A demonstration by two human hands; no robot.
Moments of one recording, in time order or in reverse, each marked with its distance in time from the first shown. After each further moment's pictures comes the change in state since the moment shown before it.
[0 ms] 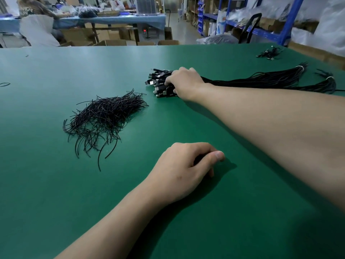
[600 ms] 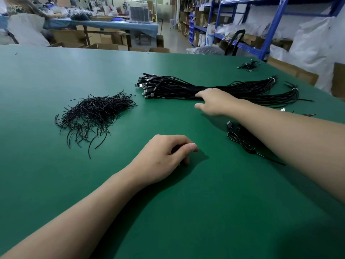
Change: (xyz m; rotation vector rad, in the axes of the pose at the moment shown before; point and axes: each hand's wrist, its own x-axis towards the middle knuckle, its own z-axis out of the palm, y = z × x) left_hand -0.006 0.007 -0.003 0.004 0.033 0.031; right_hand -0.123 0.057 -0.033 0.120 -0.252 0.280
